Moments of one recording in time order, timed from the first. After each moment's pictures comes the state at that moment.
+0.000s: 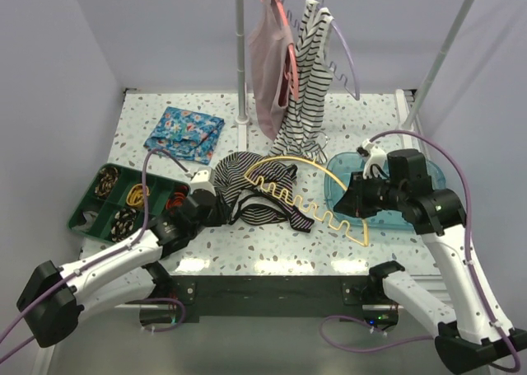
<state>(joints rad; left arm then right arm) -0.78 0.92 0.45 -0.20 -0.31 -0.74 0.29 0.84 1.13 -1.11 -0.44 0.26</state>
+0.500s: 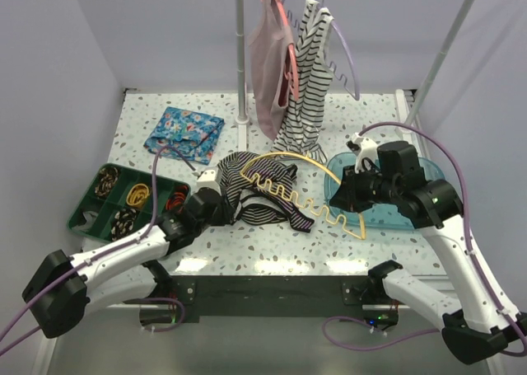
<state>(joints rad) -0.78 1.00 0.45 -0.13 -0.28 -0.69 0.42 0.91 1.21 -1.09 -0.33 0.24</state>
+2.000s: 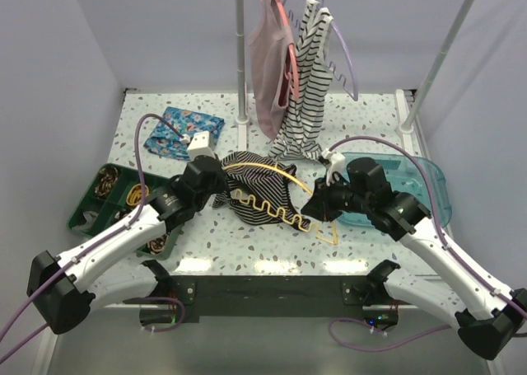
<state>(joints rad) -0.73 1.06 0.82 -0.33 -0.48 -0.65 0.64 0.88 0.90 -0.66 -0.33 0.35</state>
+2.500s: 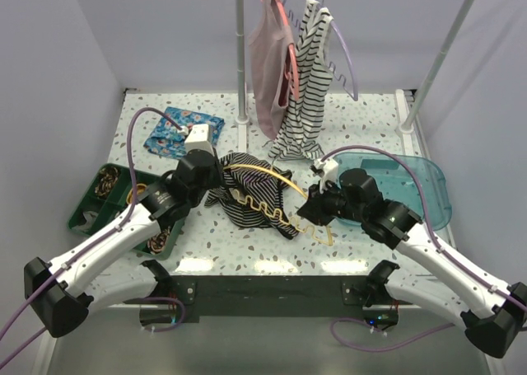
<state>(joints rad) -0.73 1.03 0.91 -0.40 -0.49 -0.55 0.74 0.85 0.78 -0.51 -0.20 0.30</state>
